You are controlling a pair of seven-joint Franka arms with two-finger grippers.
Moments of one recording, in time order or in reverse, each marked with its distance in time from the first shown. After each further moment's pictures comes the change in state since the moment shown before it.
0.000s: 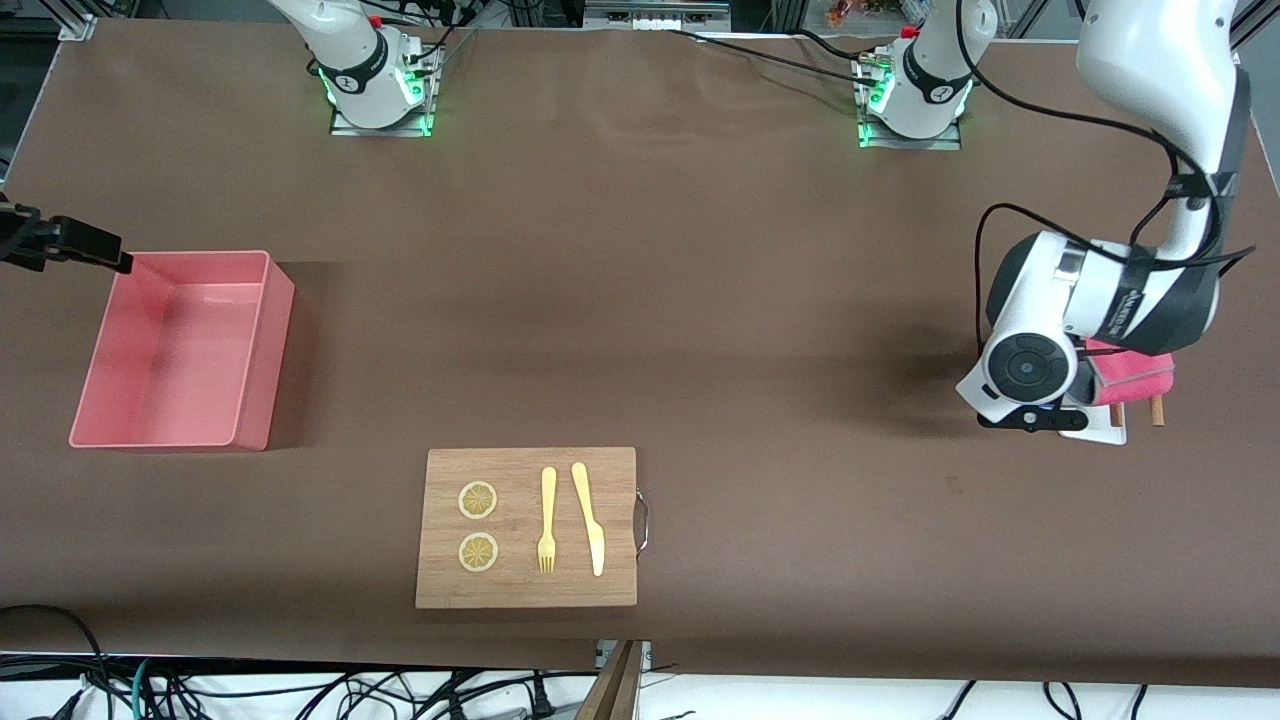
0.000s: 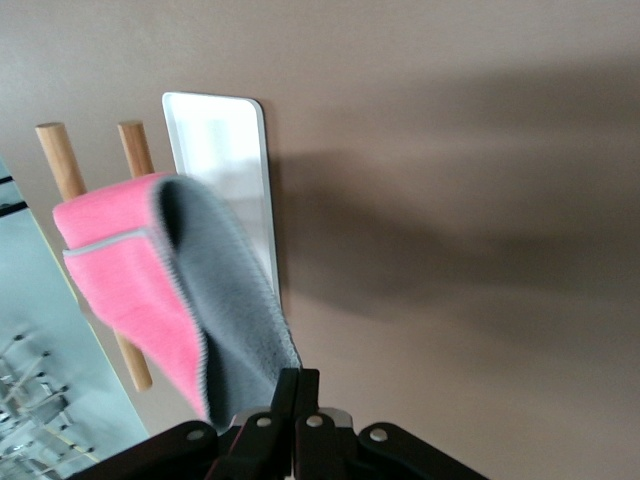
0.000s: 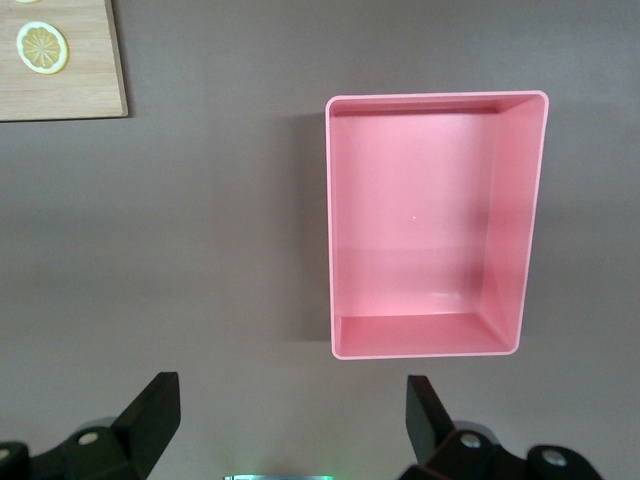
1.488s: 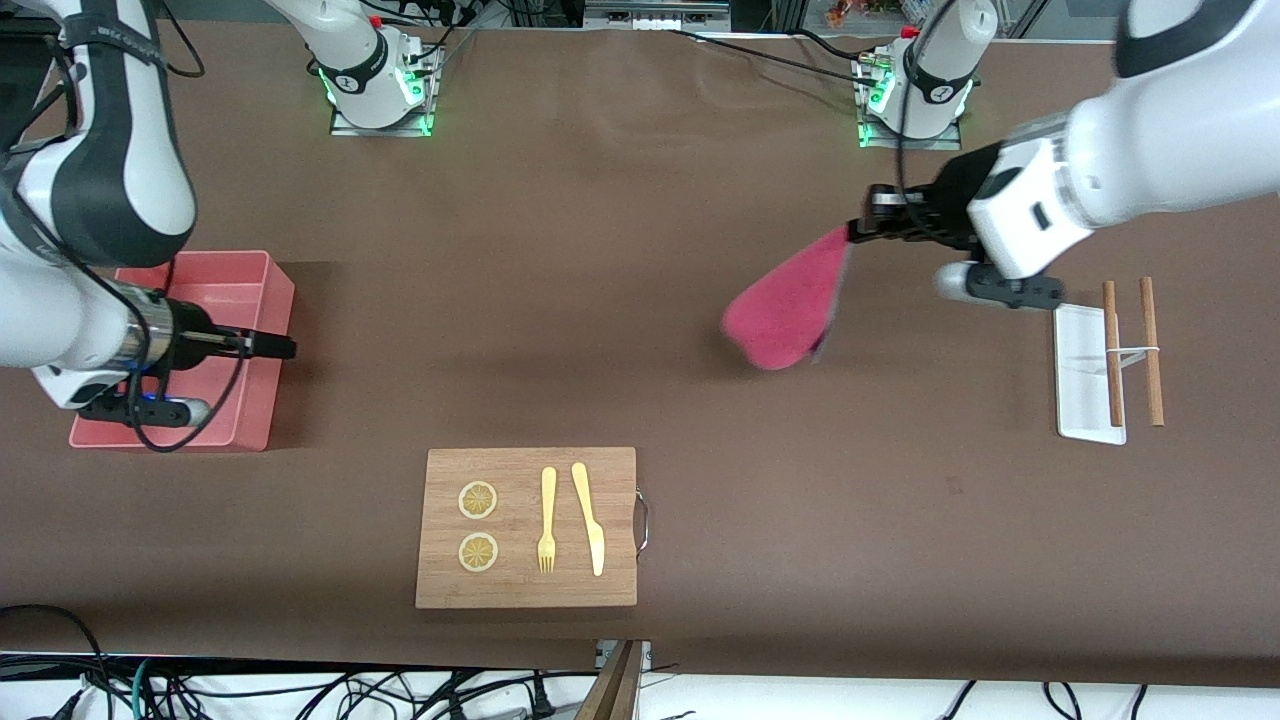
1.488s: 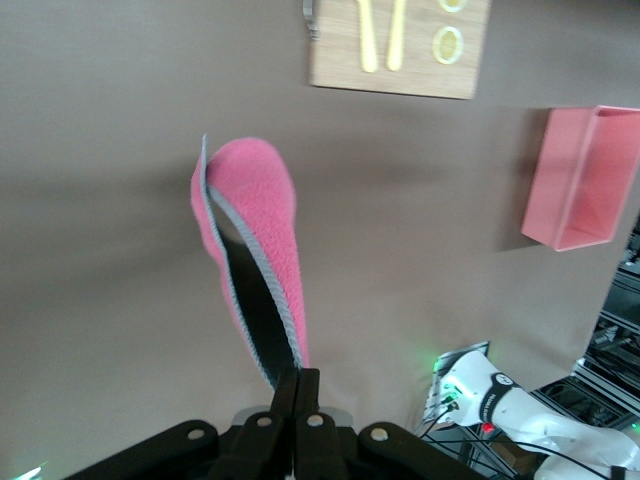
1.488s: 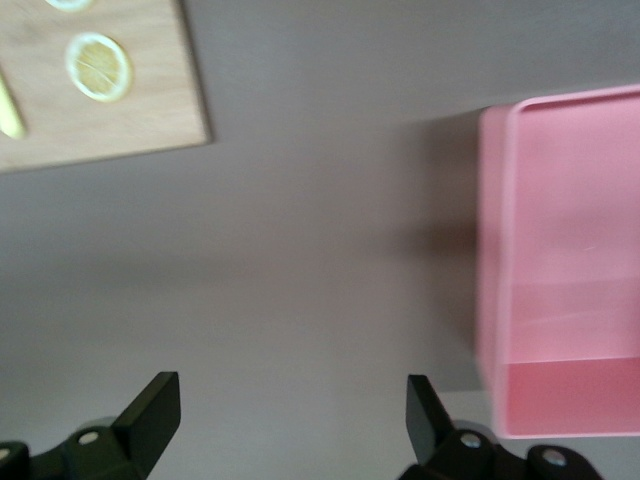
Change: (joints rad) left arm -0.119 -0.189 -0.038 0.353 -1.005 -0.084 -0.083; right arm 0.158 0.217 0.014 -0.003 0.156 0.163 0.279
